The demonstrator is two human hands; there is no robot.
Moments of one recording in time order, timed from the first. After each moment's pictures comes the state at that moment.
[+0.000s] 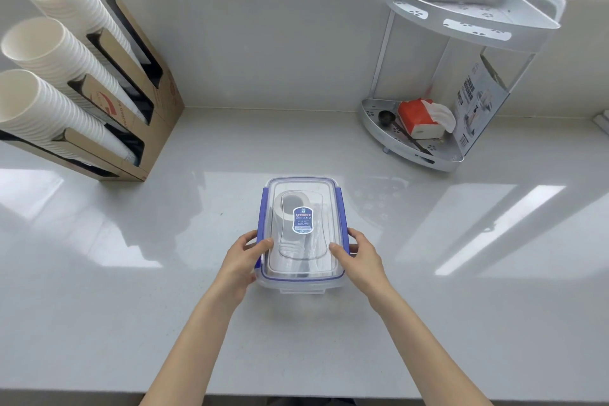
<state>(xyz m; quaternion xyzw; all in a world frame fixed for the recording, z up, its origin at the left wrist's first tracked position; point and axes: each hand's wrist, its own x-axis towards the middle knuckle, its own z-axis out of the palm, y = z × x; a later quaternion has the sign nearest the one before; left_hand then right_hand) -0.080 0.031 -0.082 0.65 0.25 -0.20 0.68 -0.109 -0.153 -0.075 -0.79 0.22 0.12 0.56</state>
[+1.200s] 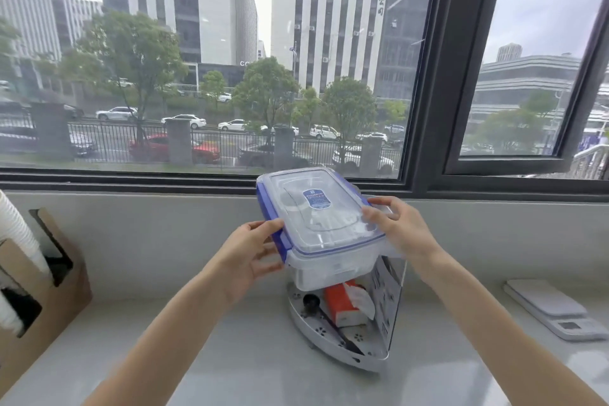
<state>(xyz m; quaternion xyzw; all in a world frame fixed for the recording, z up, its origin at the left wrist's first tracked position) 0.061 -0.143 0.161 0.61 -0.07 -0.12 0.78 0.028 -0.362 0.185 -0.81 0.04 -0.20 0.55</state>
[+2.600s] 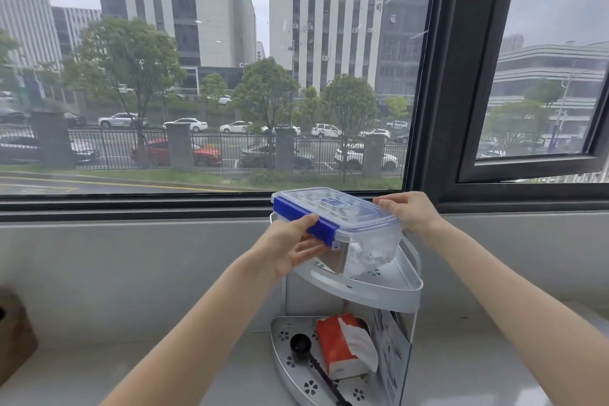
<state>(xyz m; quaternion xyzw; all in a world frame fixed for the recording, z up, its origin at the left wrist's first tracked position) 0.177 -0.261 0.188 0.60 -0.02 -0.18 0.78 0.191 -0.476 0.192 -0.85 0.10 -0.22 0.48</state>
